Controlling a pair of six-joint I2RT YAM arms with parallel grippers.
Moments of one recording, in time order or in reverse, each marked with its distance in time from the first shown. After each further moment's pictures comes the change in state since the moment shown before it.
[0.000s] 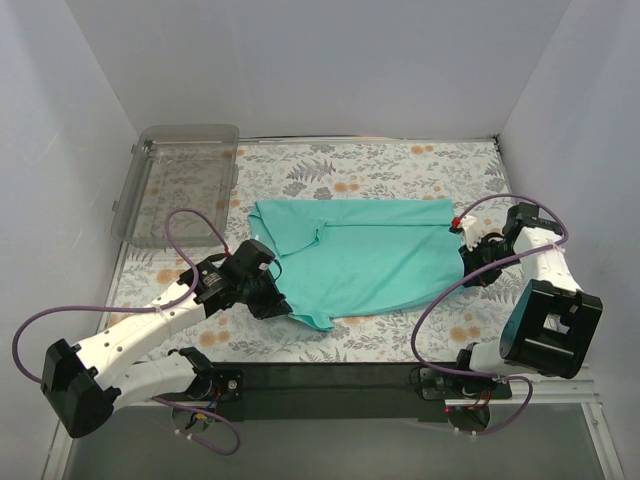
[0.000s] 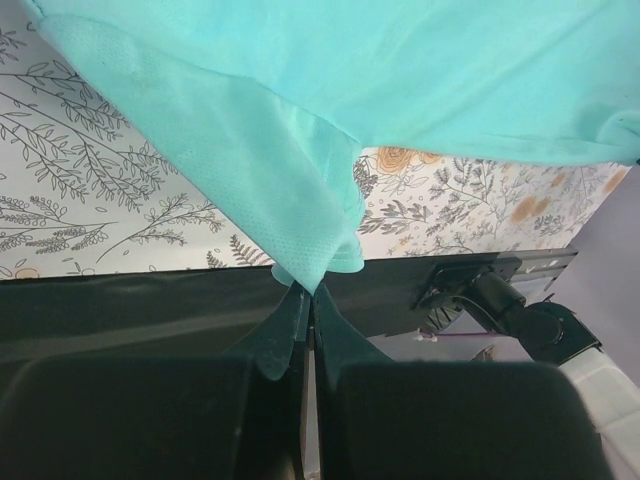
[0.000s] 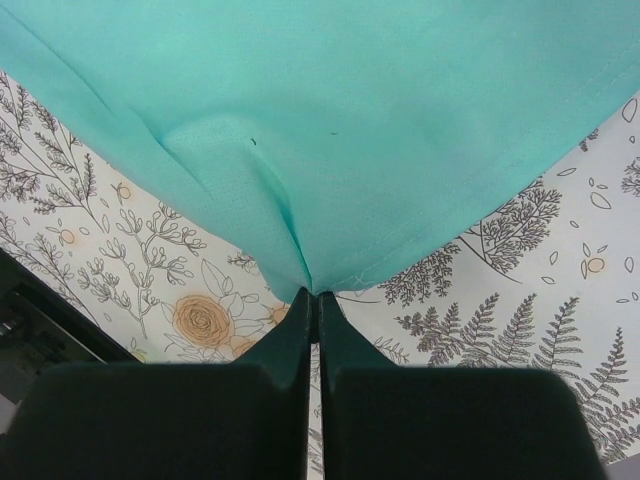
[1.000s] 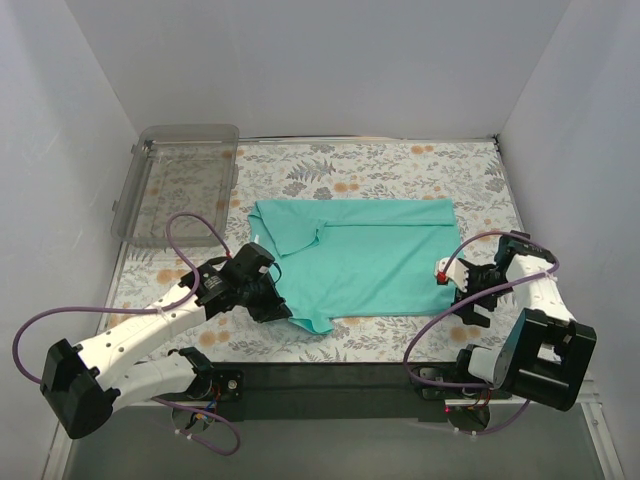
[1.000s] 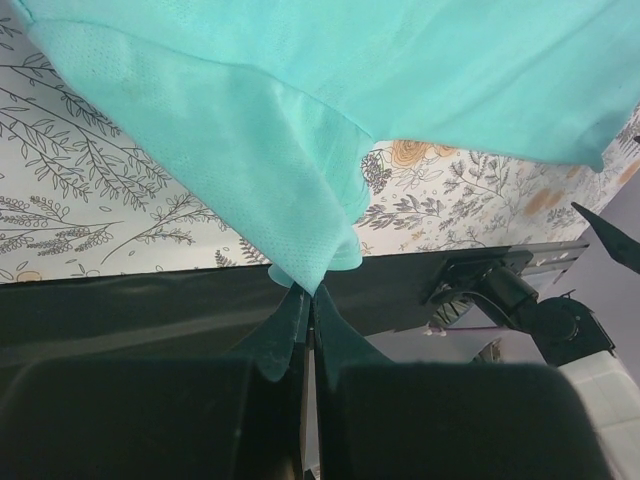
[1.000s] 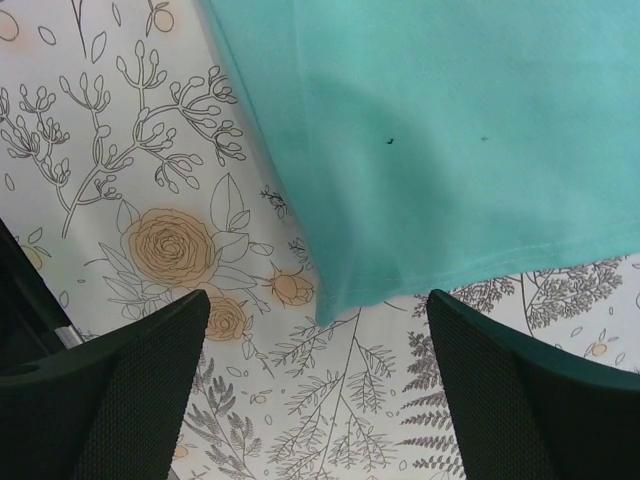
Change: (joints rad) left arm 0.000 -0.008 -0.033 0.021 0.014 0.008; right arm 0.000 -0.179 -0.227 -0.023 0.076 -0.592
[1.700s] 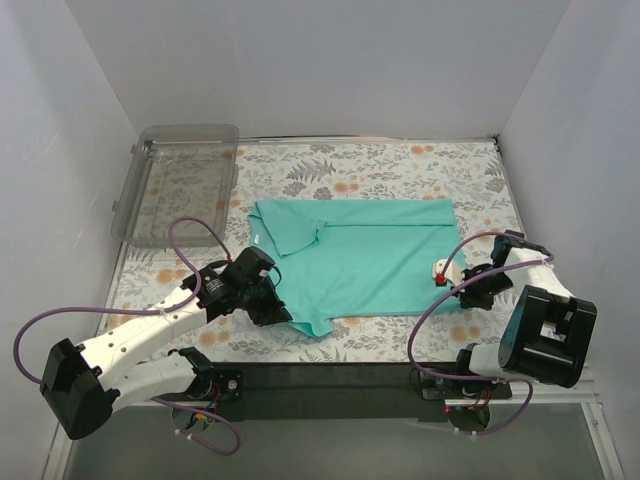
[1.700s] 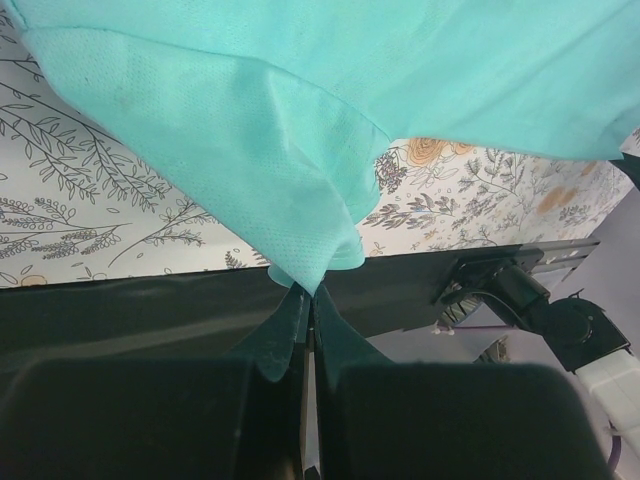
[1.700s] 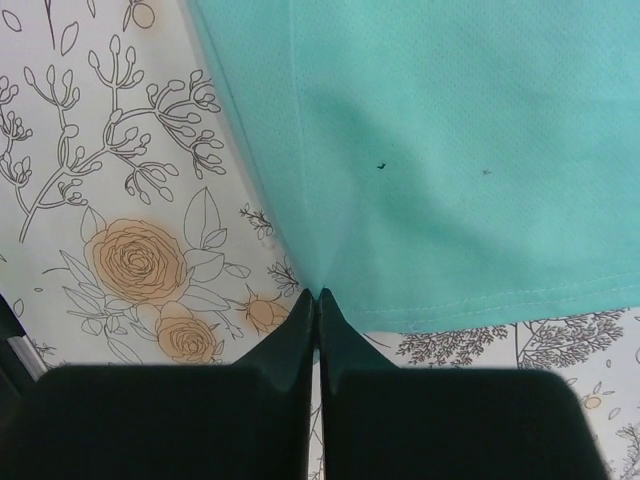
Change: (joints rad) left arm 0.000 -0.003 -0.047 0.032 0.026 0.002; right arm 0.010 0.138 0.000 0.061 -0.012 -0.098
